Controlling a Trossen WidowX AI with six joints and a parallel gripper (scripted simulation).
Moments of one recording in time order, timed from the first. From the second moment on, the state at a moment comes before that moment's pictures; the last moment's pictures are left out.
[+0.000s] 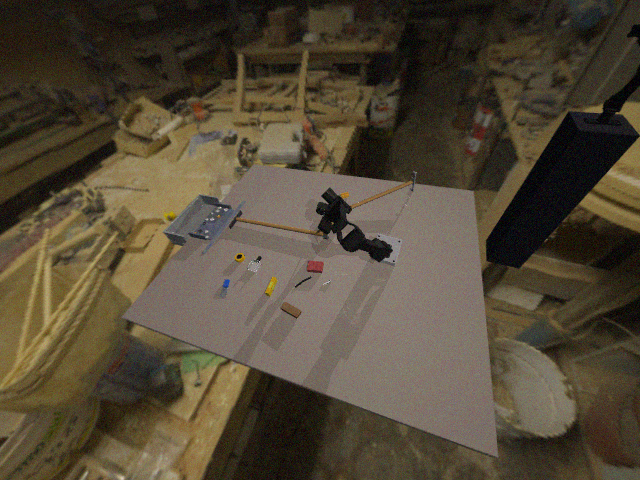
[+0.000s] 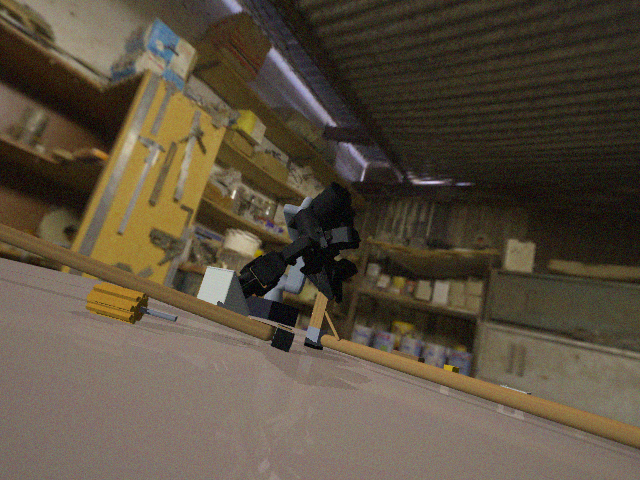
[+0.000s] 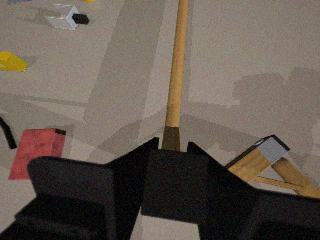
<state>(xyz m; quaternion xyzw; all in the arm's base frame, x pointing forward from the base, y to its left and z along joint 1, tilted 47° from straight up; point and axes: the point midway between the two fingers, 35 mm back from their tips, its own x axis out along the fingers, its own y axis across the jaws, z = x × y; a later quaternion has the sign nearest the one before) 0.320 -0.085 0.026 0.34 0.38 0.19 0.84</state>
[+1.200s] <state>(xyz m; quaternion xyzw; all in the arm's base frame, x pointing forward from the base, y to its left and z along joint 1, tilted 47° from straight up) 0.369 -0.075 0.036 0.35 0.38 0.18 0.84</state>
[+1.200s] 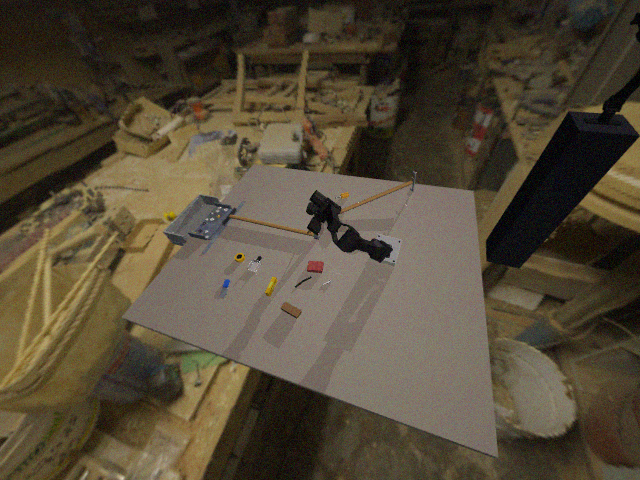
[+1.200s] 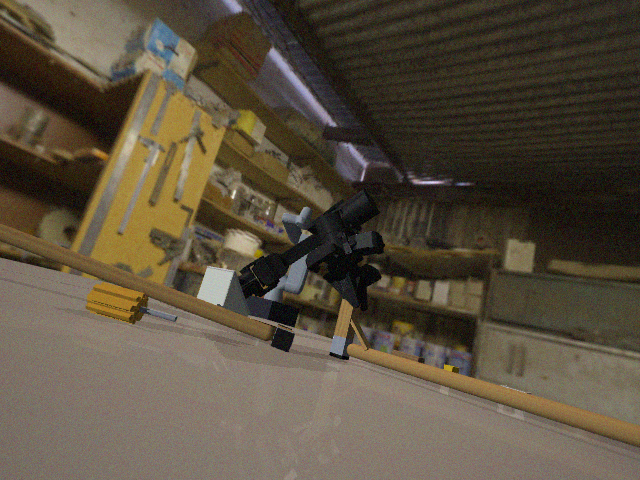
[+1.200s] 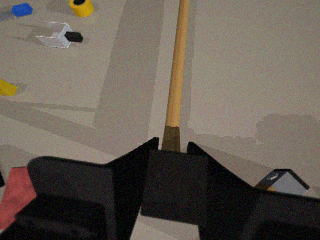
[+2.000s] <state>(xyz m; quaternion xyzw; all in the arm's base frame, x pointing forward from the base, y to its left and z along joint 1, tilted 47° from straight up) 0.390 -0.068 0.045 0.35 0.37 0.18 0.84</state>
